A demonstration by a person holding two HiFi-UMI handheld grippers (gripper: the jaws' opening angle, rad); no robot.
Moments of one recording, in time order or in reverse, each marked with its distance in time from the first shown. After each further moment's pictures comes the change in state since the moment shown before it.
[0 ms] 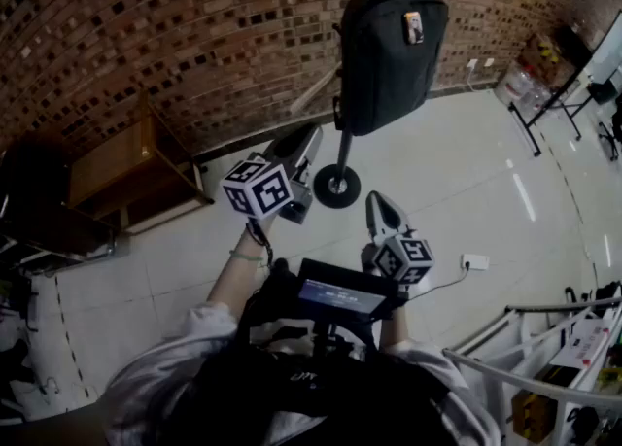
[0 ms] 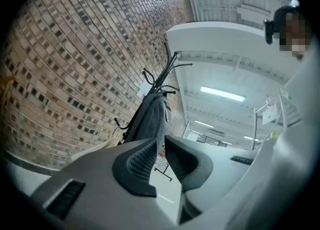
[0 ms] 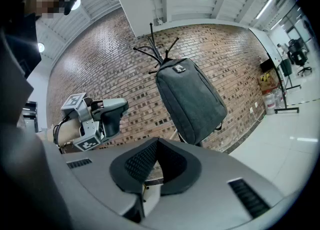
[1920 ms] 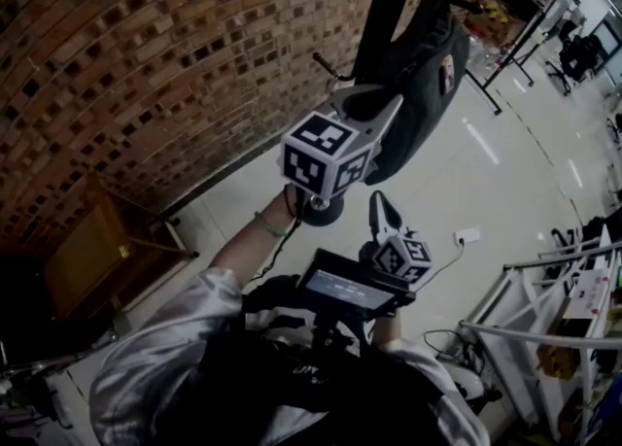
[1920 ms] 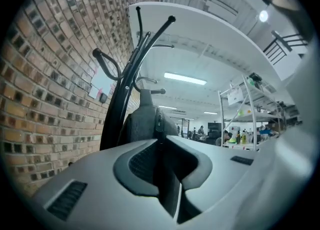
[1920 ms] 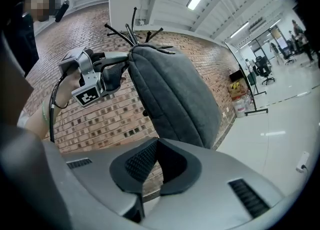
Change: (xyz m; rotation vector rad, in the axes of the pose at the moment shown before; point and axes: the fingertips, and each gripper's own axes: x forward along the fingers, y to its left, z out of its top) left arm 0.189 0.008 0.119 0.305 0.176 -0.441; right arm 0.168 -0.036 0.029 0.092 -0.106 -0.373
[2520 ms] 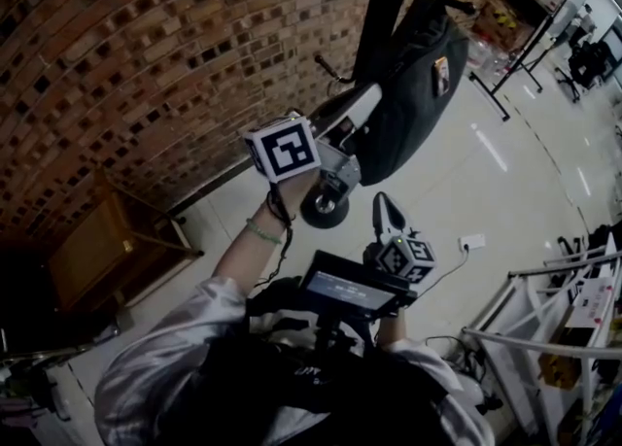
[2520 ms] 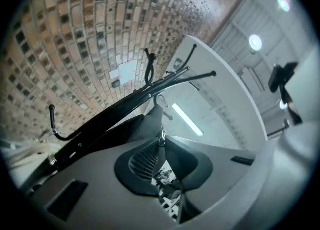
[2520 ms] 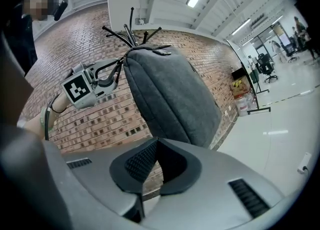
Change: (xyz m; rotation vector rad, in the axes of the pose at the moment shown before) left arm -0.025 0.019 0.012 -0.672 -0.285 -0.165; right arm -0.004 -0.016 -0.001 0.003 0.014 0.037
